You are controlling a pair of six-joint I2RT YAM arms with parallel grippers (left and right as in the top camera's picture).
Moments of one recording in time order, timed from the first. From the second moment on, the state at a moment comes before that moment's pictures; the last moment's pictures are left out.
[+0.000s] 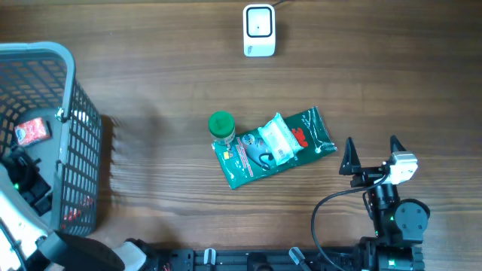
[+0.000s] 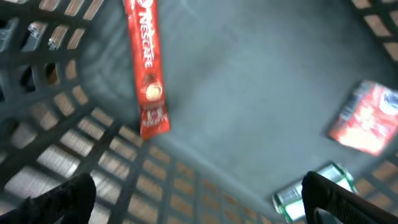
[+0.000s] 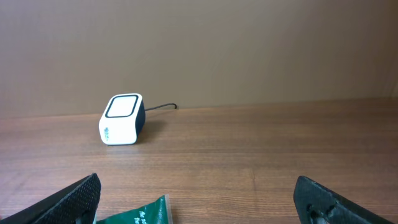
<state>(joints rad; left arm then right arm) 0.86 1.46 1.31 -1.33 -0.07 -1.46 -0.08 0.02 0.01 0.01 -0.14 0.08</state>
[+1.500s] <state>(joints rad) 0.87 1.59 0.88 -0.65 -0.25 -1.08 -0.08 0.02 0.01 0.01 -0.14 0.08</state>
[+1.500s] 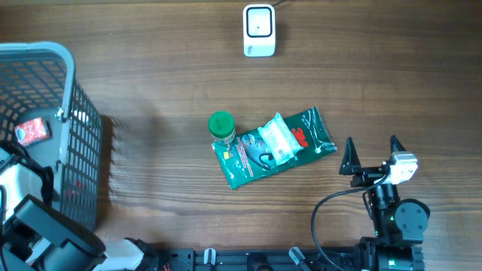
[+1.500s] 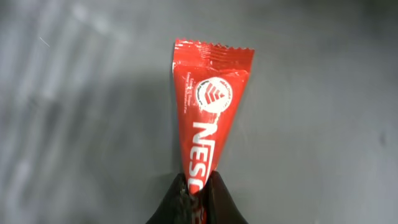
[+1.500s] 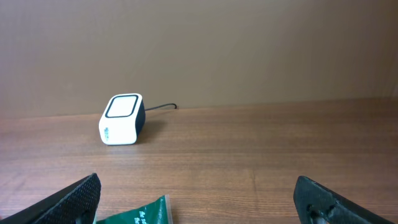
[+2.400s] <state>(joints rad) -0.20 0.99 1.18 -0.74 0.36 -0.84 -0.08 0.02 0.01 0.01 -0.14 0.08</state>
